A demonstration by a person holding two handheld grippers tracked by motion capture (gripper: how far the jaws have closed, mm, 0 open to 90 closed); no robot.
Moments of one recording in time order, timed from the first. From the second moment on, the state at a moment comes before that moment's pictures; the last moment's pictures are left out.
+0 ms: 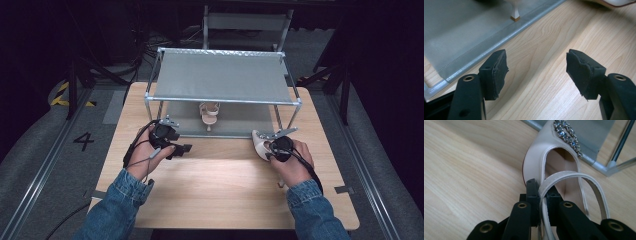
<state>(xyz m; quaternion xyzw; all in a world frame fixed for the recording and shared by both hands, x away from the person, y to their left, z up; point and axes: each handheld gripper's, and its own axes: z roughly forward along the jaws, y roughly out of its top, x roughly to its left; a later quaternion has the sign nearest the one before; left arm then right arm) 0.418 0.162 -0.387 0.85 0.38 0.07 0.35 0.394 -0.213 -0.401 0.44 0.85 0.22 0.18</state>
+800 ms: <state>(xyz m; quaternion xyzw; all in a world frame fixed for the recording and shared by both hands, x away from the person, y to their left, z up) 0.408 0.173 -0.384 0.86 0.38 0.08 0.34 0.441 -0.169 -0.389 0.41 0.86 0.24 0.21</state>
